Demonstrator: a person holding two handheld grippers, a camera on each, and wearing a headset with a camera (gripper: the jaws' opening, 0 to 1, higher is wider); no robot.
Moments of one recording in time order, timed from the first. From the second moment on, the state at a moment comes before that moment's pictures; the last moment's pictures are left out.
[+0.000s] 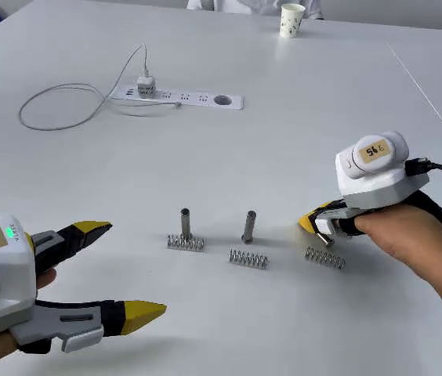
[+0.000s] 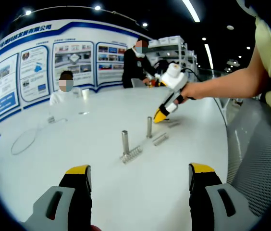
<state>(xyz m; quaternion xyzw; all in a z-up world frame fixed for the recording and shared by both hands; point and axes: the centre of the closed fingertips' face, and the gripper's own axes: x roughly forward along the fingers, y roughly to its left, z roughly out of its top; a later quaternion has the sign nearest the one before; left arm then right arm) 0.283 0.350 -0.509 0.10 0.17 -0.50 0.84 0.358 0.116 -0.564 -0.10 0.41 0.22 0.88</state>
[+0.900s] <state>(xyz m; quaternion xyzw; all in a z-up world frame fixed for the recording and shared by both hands) 0.286 0.352 -0.502 0.10 0.16 -0.49 0.85 0.352 0.119 -0.544 -0.11 0.38 0.21 0.89</state>
